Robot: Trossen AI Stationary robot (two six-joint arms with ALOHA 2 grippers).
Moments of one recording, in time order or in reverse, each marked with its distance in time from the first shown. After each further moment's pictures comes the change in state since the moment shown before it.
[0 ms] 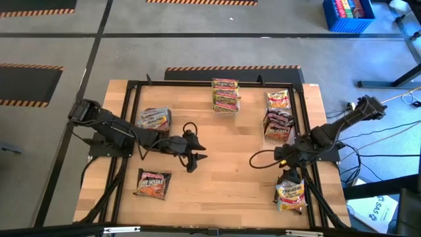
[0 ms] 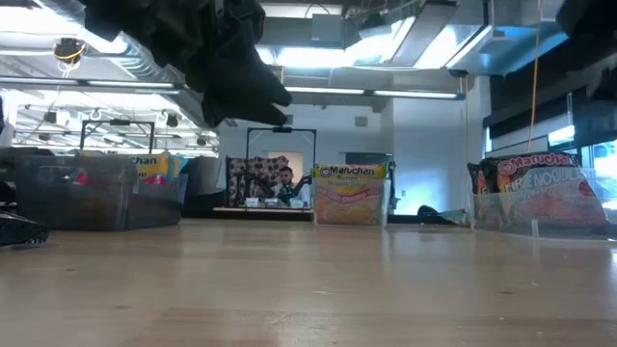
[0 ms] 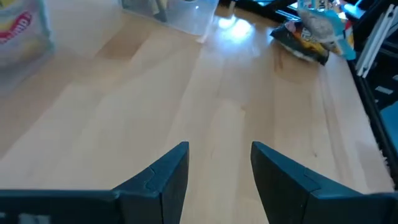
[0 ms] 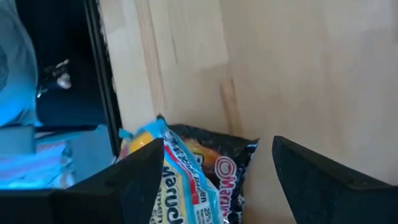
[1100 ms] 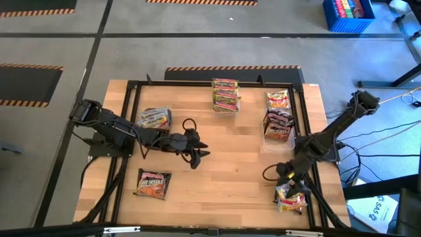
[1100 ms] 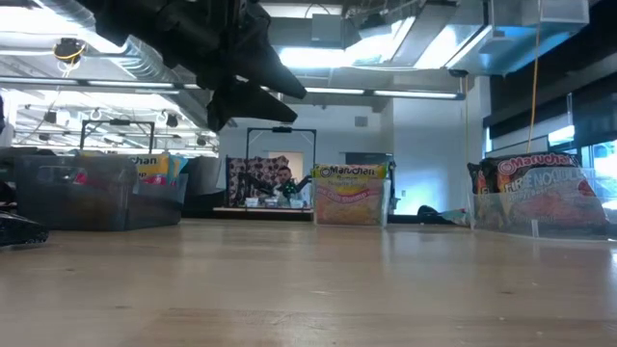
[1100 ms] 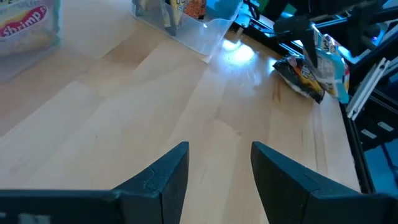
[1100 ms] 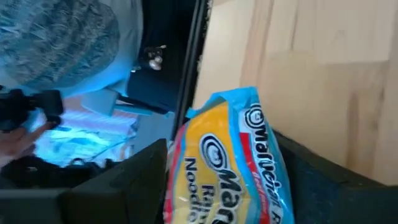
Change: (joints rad) left arm 0.022 0.020 0.000 0.080 -0.012 -0.140; right arm 0.203 -0.093 -0.417 0.735 -0.114 0.028
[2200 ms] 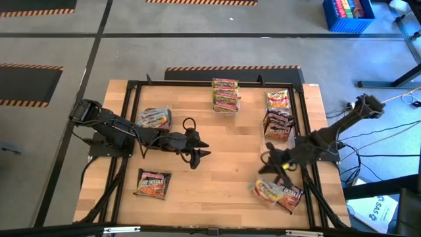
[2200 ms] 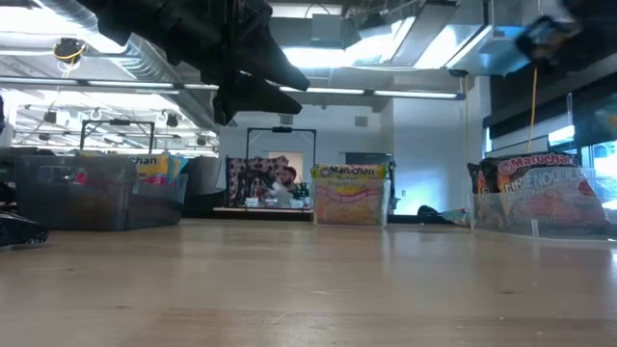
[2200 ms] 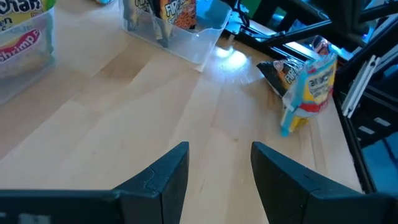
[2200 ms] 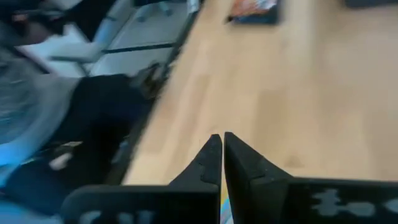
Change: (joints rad) left arm 0.007 -0.005 0.000 0.033 0.011 0.077; right arm -0.139 0.045 0.229 -0.033 0.437 -0.440
